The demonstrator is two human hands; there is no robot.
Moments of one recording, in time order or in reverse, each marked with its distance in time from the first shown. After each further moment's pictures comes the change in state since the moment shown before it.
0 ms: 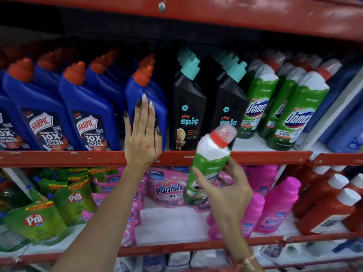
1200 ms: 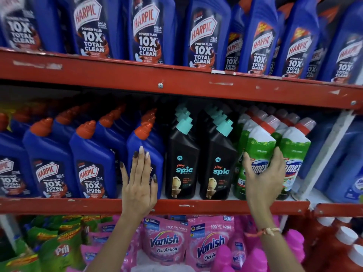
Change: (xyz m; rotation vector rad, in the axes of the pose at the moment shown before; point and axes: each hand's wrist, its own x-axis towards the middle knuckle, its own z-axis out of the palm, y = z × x) left_hand 0.007 0.009 -0.015 -0.041 -0.043 -0.073; right_hand 0.167 -0.003 -0.007 -0.331 0.313 -0.273
